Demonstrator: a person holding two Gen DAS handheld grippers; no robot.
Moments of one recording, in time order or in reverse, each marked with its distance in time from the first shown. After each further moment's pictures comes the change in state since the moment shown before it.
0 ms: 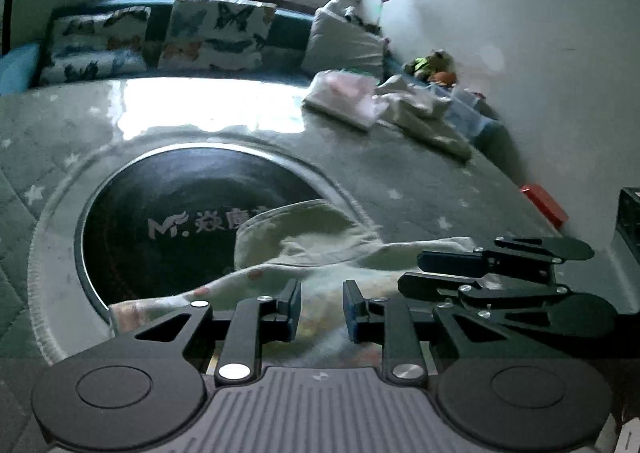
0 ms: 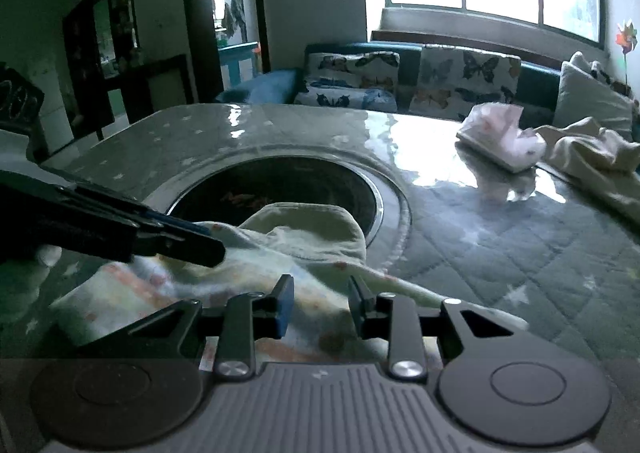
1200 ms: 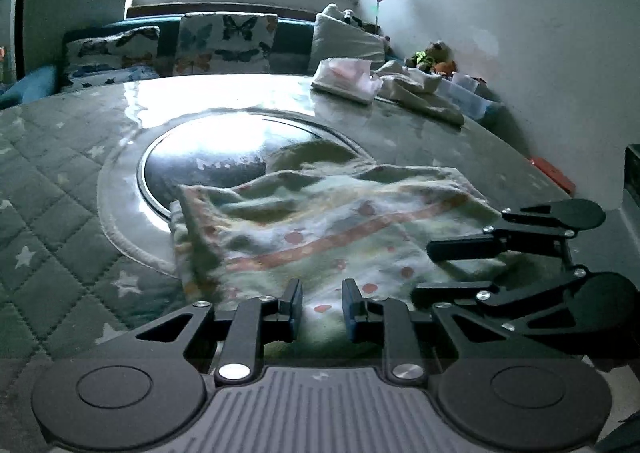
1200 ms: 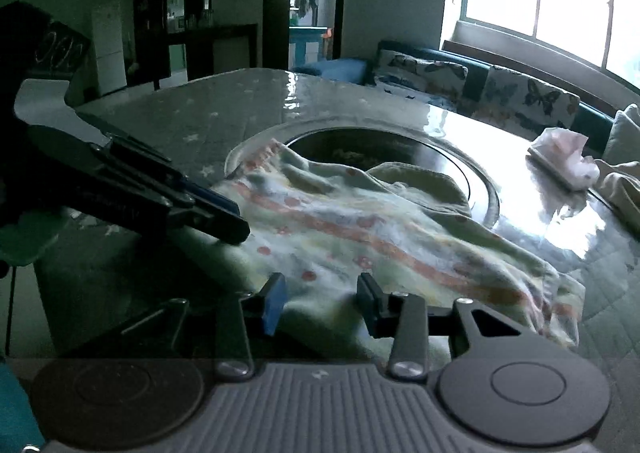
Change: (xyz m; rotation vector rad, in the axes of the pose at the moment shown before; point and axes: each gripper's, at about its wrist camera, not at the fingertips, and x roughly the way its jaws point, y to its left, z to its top) left arm -0.074 -0.010 -0.083 0.088 -0.044 0.059; right arm -0.049 0.080 -0.050 -0.218 0.014 0.095
